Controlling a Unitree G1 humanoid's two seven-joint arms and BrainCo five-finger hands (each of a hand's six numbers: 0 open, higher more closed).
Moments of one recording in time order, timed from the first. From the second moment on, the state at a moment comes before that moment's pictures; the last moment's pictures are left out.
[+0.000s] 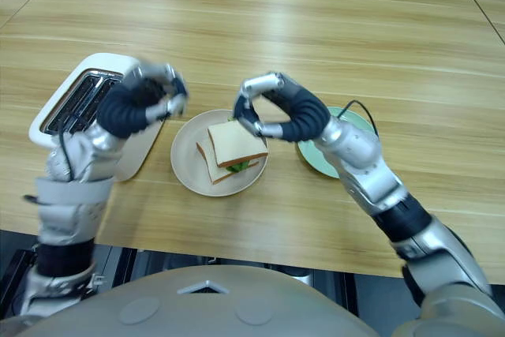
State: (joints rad) left arm 0.05 0.46 0.00 -0.53 -0.50 0.07 -0.65; right arm -0.23 -0.75 0.49 -0.33 0.72 -0.48 0.51
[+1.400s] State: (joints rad) left arm -0.27 0.36 -0.35 0.51 -0.16 -0.04 -0.99; right arm -0.16 -0.29 0.48 0.51 0.21 -0.33 1.23
